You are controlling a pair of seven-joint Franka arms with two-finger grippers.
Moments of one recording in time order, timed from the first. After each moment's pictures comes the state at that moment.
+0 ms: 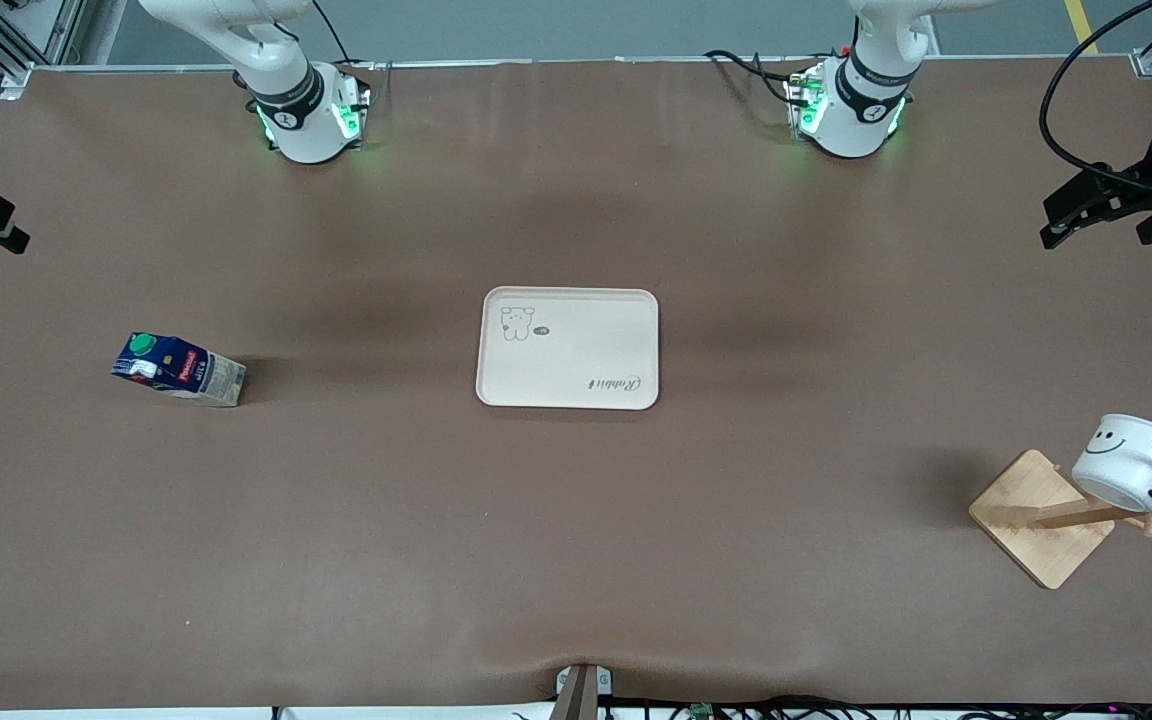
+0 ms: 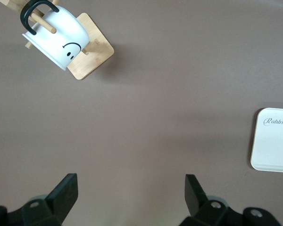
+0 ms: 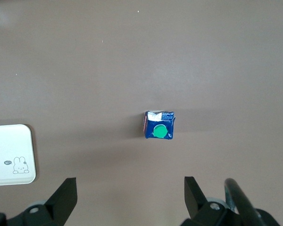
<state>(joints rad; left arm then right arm) 0.07 -0.06 -0.12 -1.57 0.01 1.54 -0.08 0.03 -0.06 -0.14 -1.53 0.01 1.52 -0.01</state>
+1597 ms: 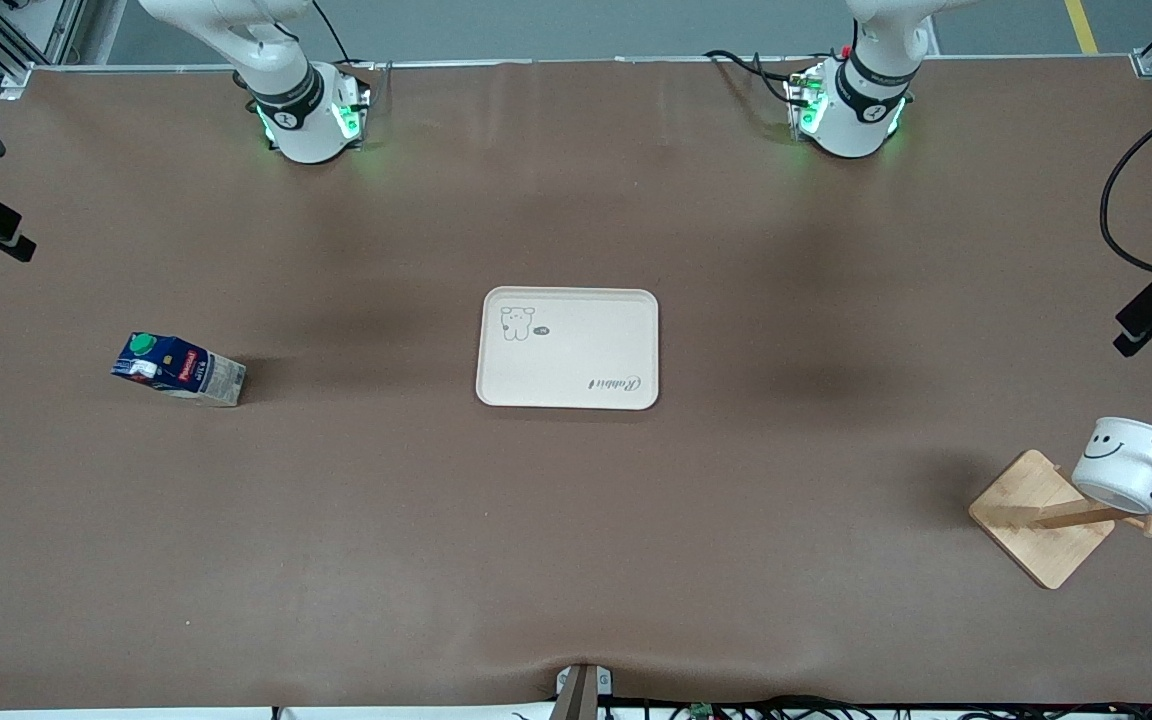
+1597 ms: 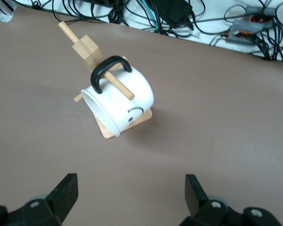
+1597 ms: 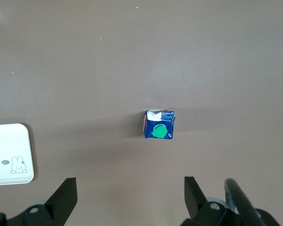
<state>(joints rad) 0.26 -0.07 -0.10 -1.94 0.00 2.21 -0.07 0.03 -0.04 -0.14 -1.53 0.01 1.52 -0.01</state>
